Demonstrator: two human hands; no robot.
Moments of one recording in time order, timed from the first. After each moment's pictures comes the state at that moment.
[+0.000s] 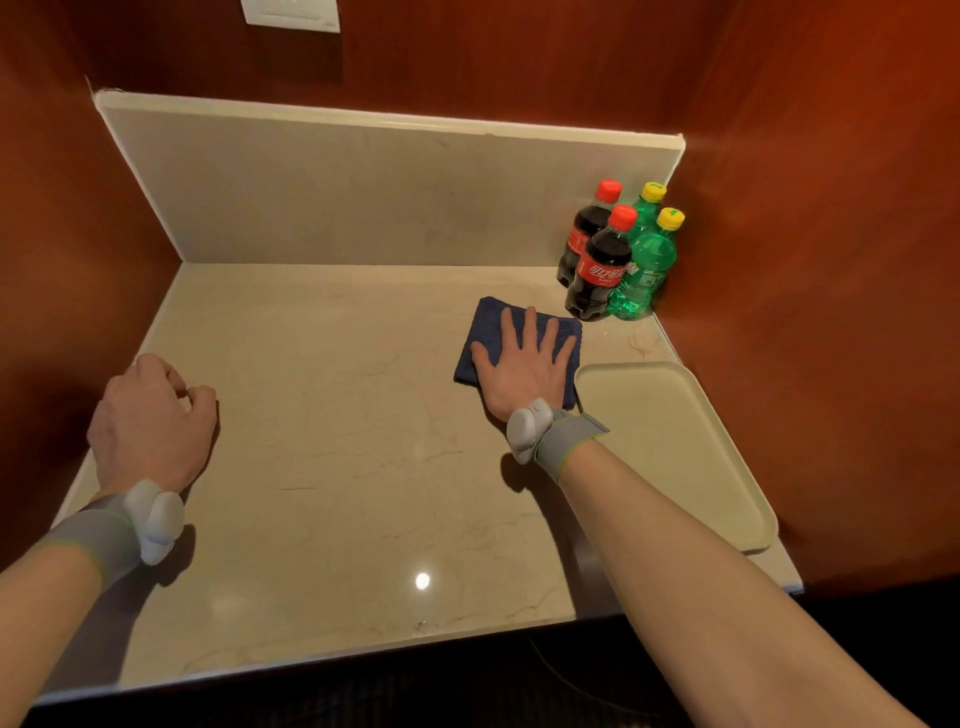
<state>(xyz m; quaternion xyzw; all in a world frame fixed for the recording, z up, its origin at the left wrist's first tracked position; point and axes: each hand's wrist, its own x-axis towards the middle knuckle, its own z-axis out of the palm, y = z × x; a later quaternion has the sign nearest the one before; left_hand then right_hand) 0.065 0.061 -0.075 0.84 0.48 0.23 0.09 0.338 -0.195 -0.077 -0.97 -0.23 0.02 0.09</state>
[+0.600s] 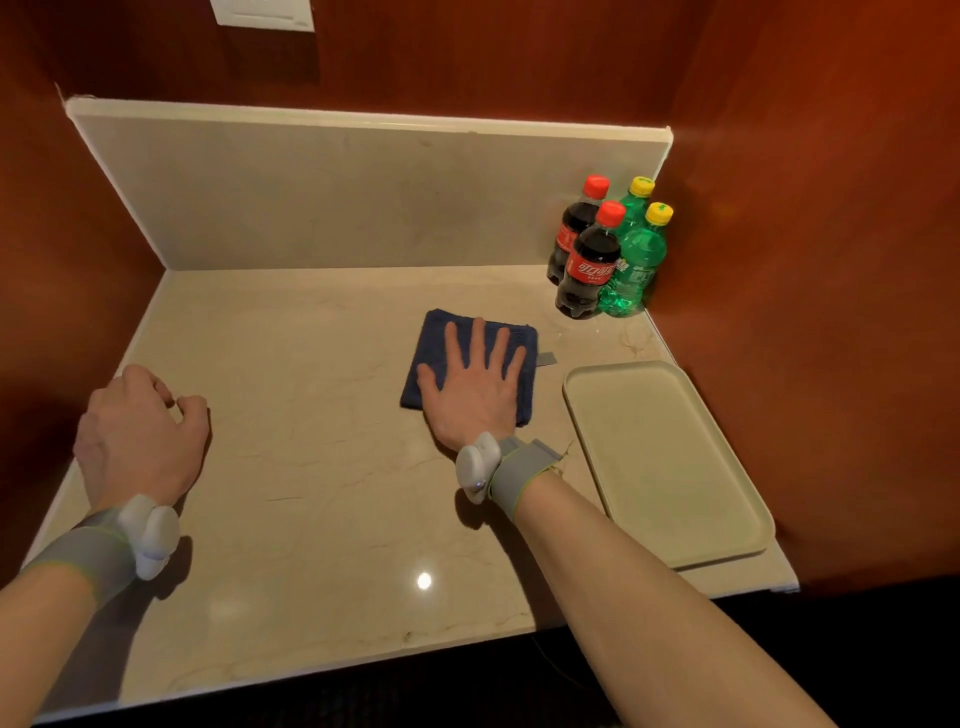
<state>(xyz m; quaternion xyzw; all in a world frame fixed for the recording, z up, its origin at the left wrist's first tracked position) 0.069 0.053 -0.071 0.84 0.48 0.23 0.06 0.290 -0.174 -0.074 -0.95 -0.29 0.02 0.08</state>
